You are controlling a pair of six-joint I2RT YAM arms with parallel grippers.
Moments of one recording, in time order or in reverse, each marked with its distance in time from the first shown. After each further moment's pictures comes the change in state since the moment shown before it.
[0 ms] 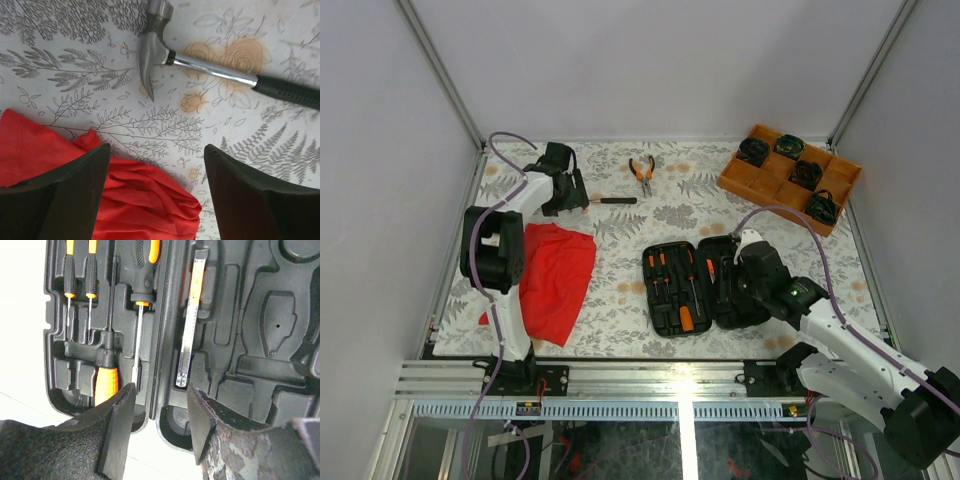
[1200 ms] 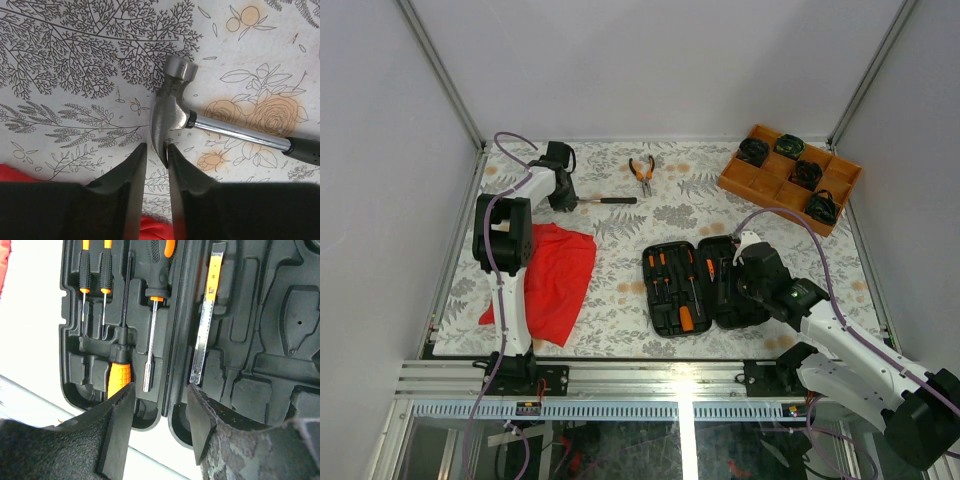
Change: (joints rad) left arm 0.044 0.215 0.161 -0.015 -0.009 0.034; right arm 0.000 -0.012 -0.016 0.017 -0.065 0.034
